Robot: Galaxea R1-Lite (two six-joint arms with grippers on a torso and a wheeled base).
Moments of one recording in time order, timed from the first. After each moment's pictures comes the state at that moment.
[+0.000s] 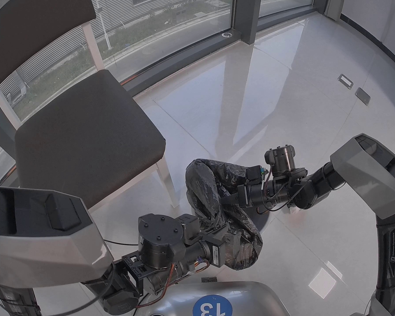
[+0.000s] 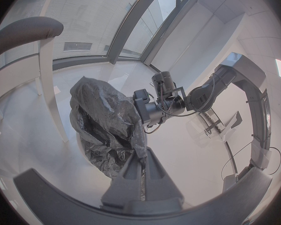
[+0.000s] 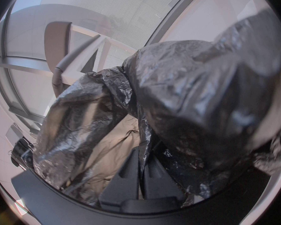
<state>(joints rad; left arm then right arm) -0.85 2.13 -0.56 -1.31 0.06 -0.30 0.39 2.38 -1.33 -0.42 0.77 0.32</state>
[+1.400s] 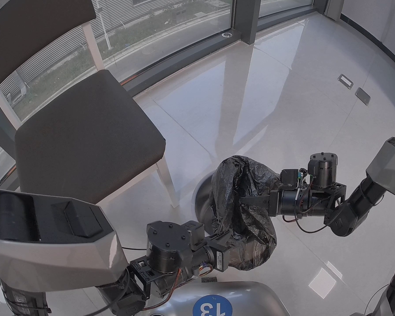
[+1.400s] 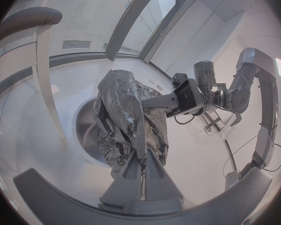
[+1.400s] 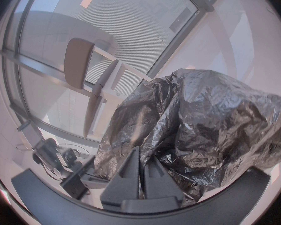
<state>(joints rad) -0.86 2.20 -0.57 -1.34 0.06 -0.30 0.36 2.12 -0.77 -0.97 0.70 0.42</state>
